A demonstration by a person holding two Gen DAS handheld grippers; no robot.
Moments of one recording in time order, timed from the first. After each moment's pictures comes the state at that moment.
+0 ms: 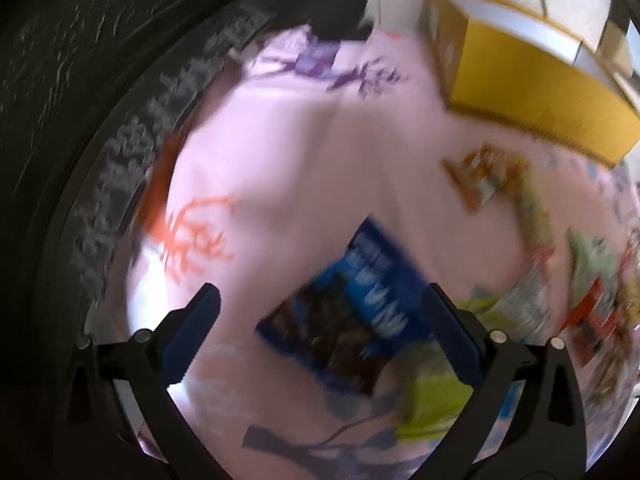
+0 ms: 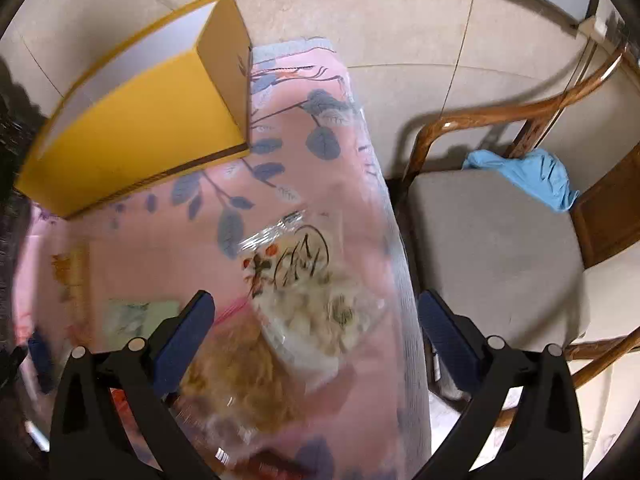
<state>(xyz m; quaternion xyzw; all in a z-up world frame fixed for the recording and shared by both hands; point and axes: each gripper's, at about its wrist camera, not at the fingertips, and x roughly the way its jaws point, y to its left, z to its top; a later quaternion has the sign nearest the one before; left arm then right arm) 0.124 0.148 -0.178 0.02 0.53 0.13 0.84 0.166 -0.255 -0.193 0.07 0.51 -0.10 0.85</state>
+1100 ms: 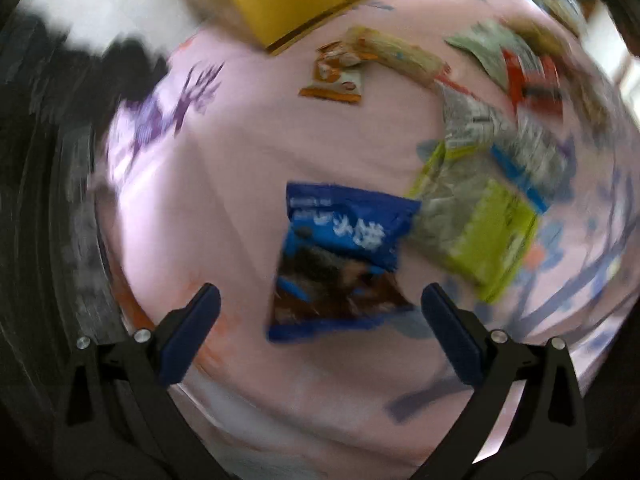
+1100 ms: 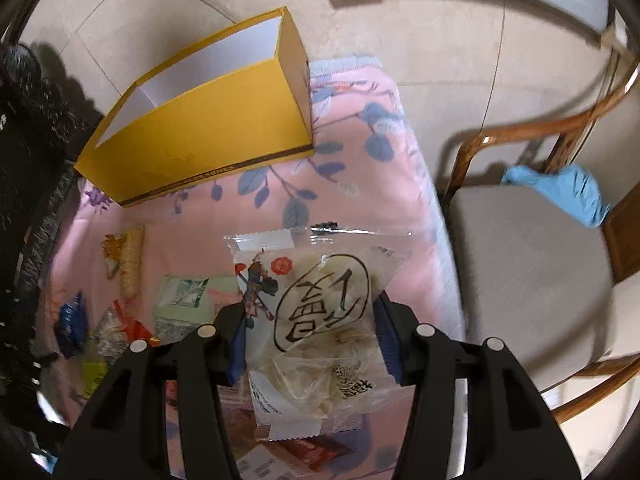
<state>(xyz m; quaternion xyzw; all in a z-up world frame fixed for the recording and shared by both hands) 0.125 0.137 -0.180 0.33 0.55 -0.21 0.74 0.126 -0.249 -0.181 0.15 0.48 0.00 0.86</state>
